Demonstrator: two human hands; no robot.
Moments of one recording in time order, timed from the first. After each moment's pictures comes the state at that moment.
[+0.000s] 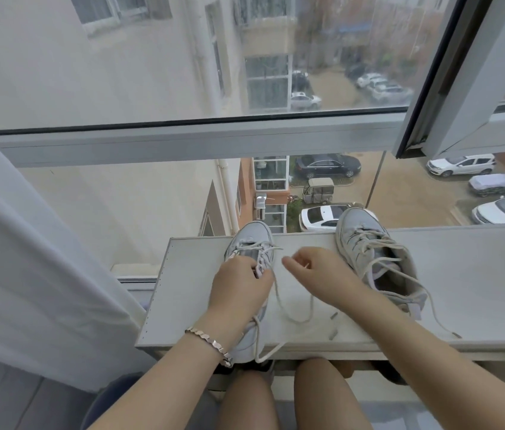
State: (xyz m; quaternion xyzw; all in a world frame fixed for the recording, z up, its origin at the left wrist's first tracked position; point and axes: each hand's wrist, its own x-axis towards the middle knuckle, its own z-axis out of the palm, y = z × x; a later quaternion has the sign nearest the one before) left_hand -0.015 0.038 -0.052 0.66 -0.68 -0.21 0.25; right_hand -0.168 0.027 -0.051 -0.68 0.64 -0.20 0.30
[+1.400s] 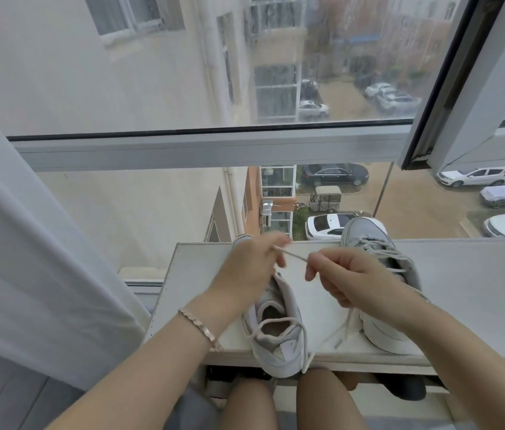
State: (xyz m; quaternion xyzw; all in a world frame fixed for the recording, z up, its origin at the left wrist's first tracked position) left_hand -0.014 0.028 -0.010 0.50 -0.76 -0.27 0.32; right_hand -0.188 0.066 0.013 -0.62 0.50 -0.32 0.51
